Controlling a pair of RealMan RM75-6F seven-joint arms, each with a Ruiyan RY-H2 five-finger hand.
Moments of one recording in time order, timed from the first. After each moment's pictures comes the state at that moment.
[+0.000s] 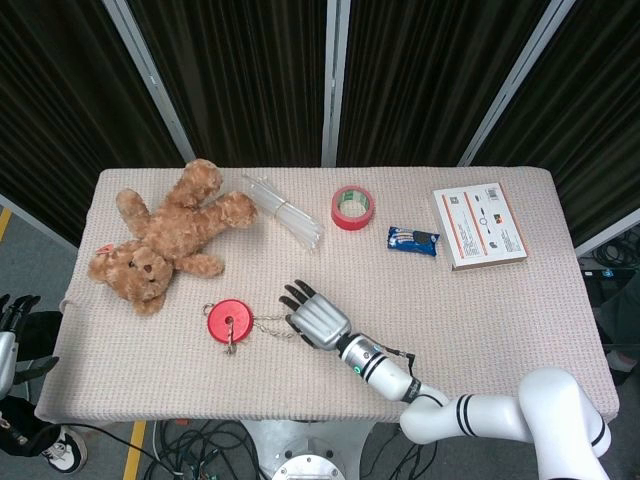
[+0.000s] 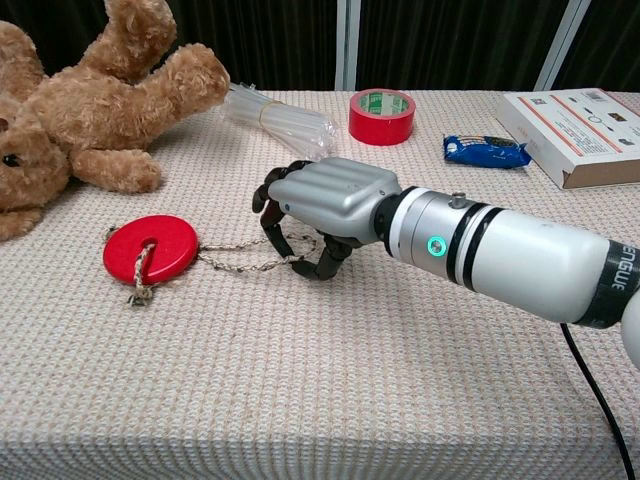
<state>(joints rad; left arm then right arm) -0.04 -1.23 -0.05 -1.32 1.44 1.49 -0.12 0.95 -1.80 0.11 -1.38 -1.21 0.87 -0.46</state>
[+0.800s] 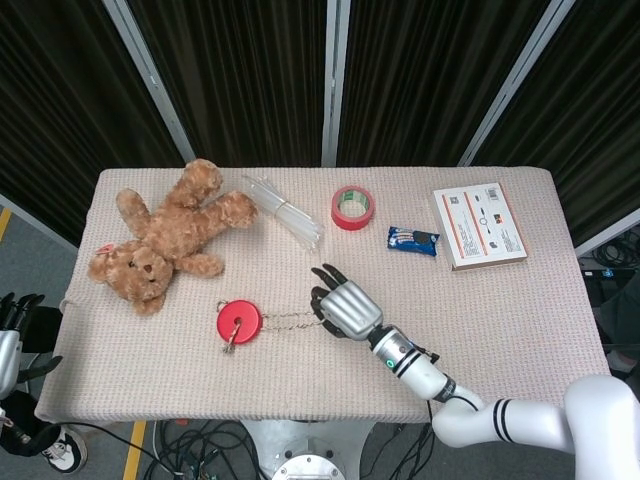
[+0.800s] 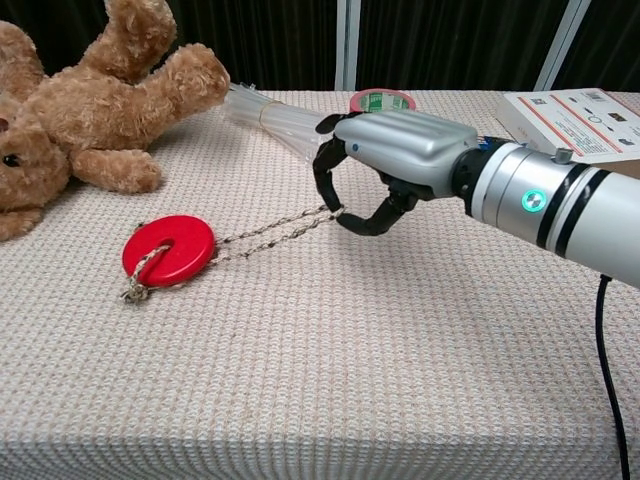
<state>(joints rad) -0.04 -1.22 -0.05 -1.34 1.45 1.48 -0.11 0.84 -1.64 0.11 -1.49 -1.34 0.98 -0.28</state>
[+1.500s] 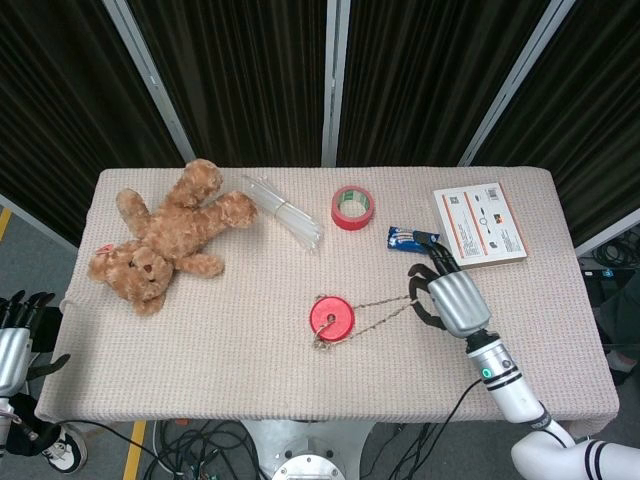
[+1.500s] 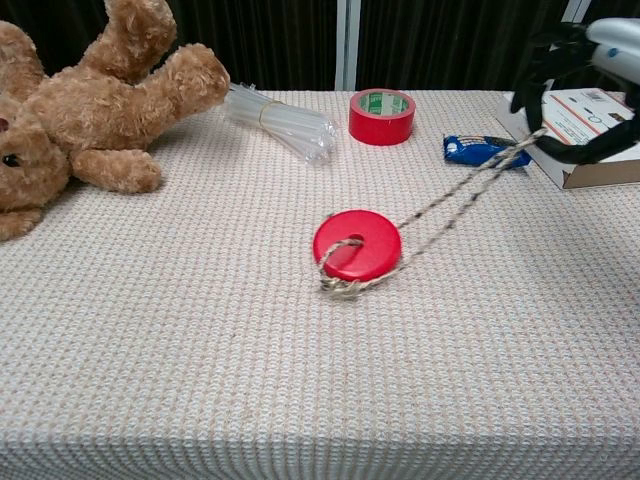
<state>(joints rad) -0.06 -1.22 -0.05 -1.37 1.46 1.47 -0.07 0.55 -1.32 0.04 -1.64 -1.42 1.30 -0.13</state>
